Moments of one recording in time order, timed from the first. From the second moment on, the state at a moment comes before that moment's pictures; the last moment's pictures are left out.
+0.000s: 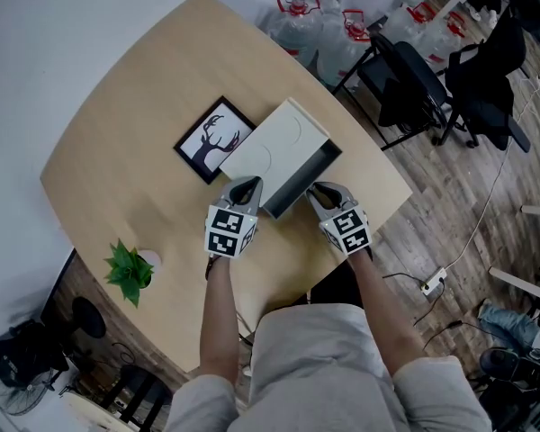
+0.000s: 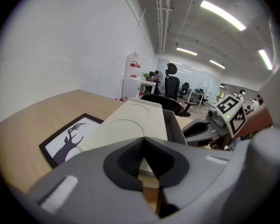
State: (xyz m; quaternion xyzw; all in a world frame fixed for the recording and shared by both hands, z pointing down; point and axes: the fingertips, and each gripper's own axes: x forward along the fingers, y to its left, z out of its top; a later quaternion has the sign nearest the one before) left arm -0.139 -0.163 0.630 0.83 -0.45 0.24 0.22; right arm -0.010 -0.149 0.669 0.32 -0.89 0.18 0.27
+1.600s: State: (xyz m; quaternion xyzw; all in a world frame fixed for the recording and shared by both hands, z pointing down) left arm -0.140 -0.163 0.632 0.83 -0.45 0.25 0.22; right arm 0.026 -0.121 0.669 0.33 -0.89 0.17 0.27
